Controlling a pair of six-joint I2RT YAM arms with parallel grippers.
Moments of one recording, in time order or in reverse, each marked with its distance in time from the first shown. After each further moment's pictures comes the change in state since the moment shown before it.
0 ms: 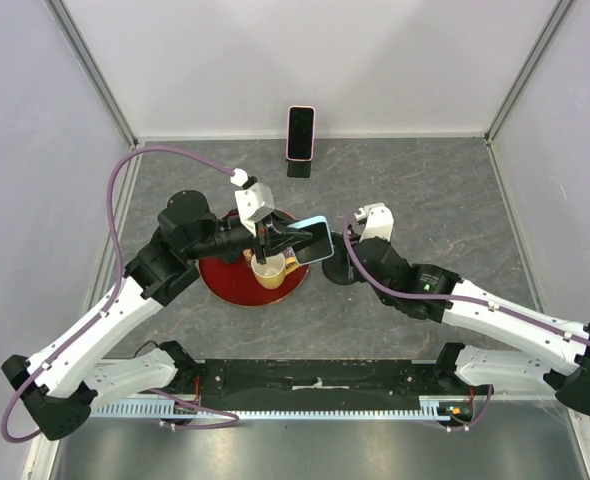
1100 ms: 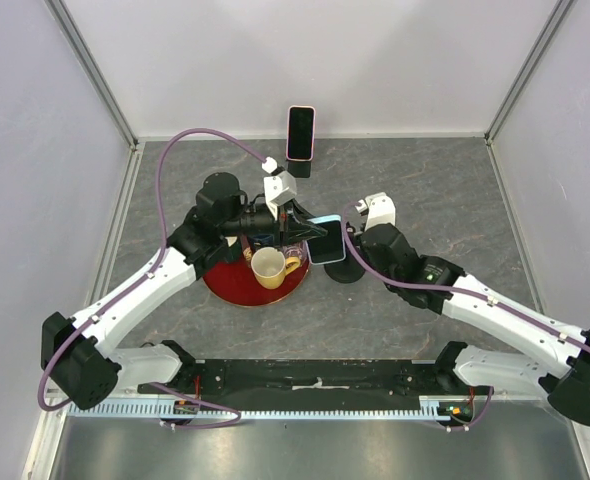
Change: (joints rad) left arm 0.108 0.226 -0.068 0.206 0.226 -0.040; right arm -0.139 0.017 -0.023 0.079 -0.046 -0.198
